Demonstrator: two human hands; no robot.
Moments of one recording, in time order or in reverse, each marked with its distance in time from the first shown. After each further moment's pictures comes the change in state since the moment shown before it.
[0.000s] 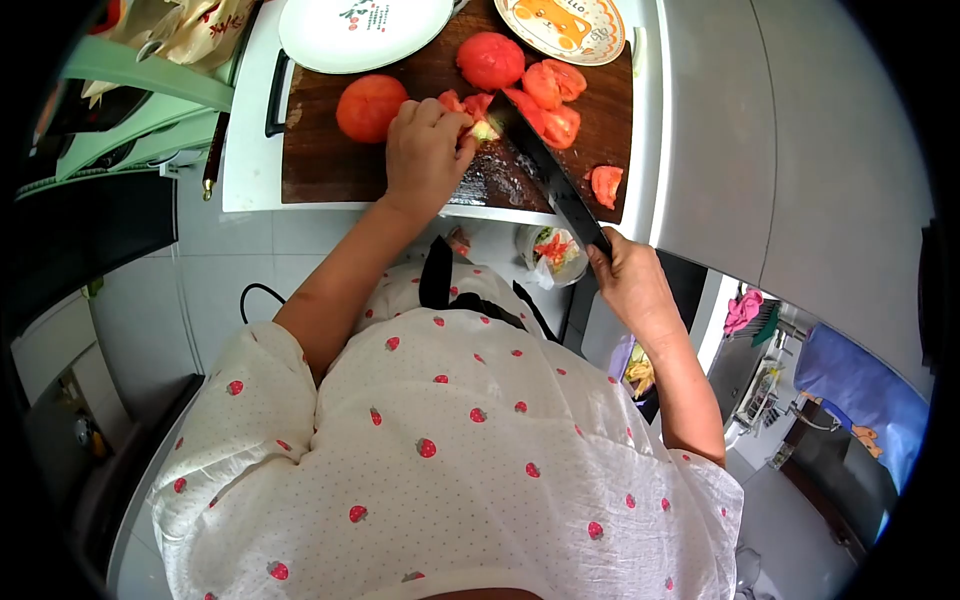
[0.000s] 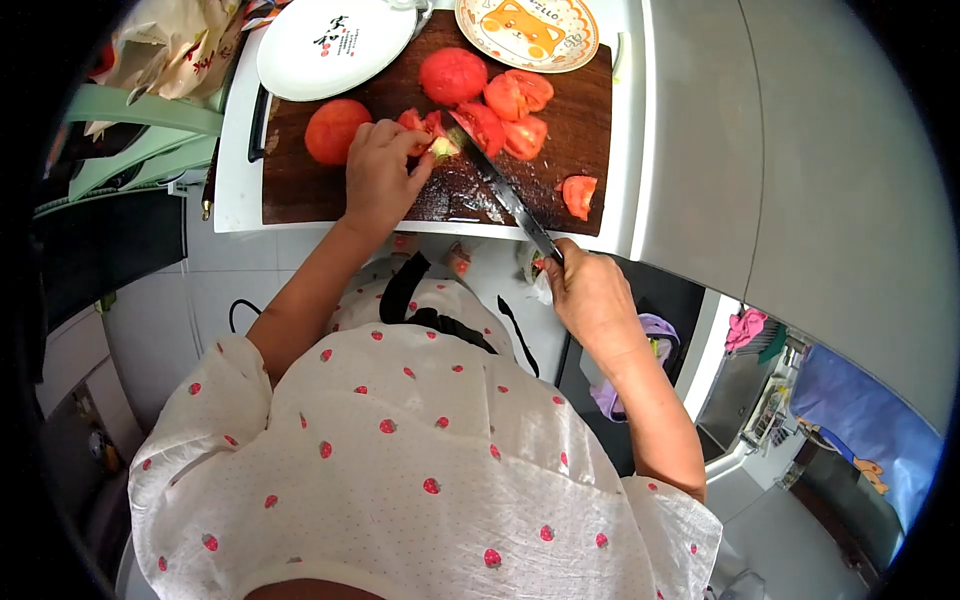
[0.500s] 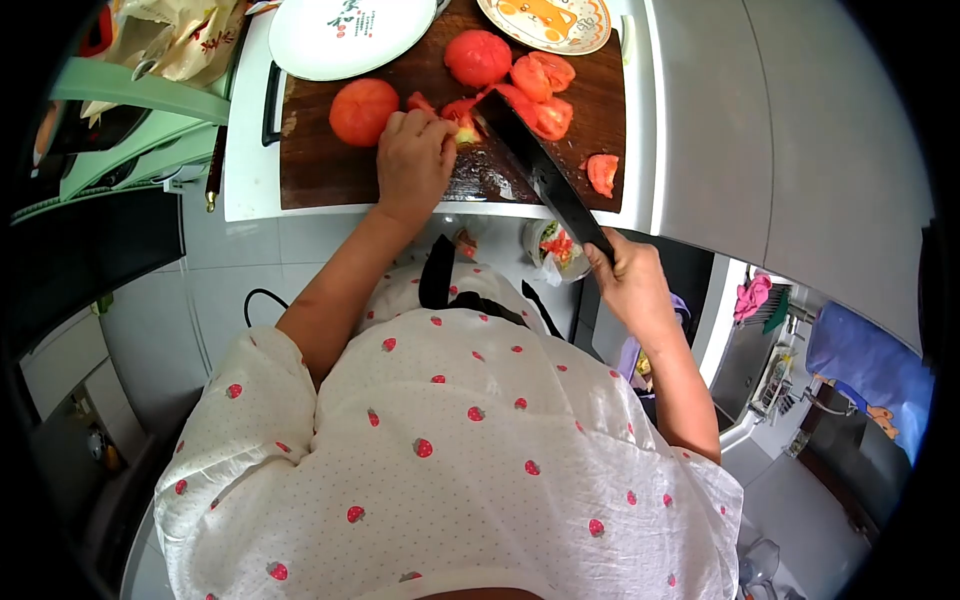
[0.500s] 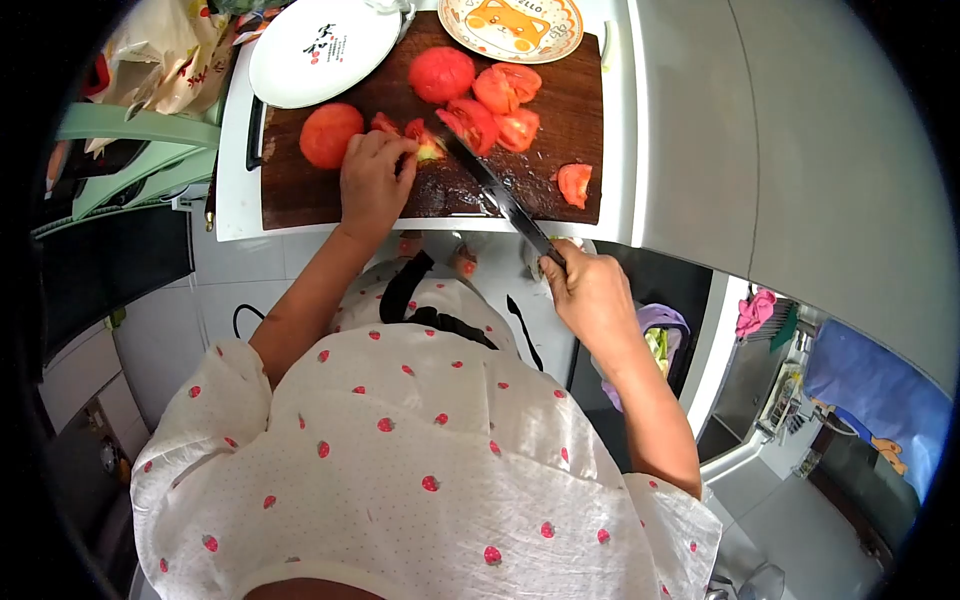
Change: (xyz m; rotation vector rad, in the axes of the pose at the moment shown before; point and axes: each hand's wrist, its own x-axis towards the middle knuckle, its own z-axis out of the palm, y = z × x) left_hand -0.011 -0.006 0.004 -0.013 0.043 0.035; right_hand -0.014 0.012 0.014 0.130 0.118 -0.028
